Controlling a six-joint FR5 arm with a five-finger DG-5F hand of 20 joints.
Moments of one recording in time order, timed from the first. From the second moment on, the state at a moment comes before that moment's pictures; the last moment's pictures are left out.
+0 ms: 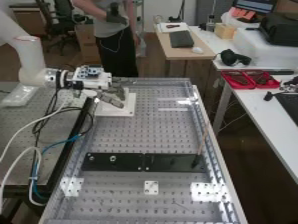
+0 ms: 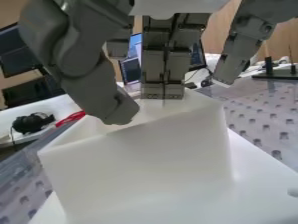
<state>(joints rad) 2.24 -1.75 -2.44 -2.24 -0.88 -0.45</state>
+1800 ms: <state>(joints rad) 1.61 -1.56 -1.82 -2.89 -1.37 -0.60</state>
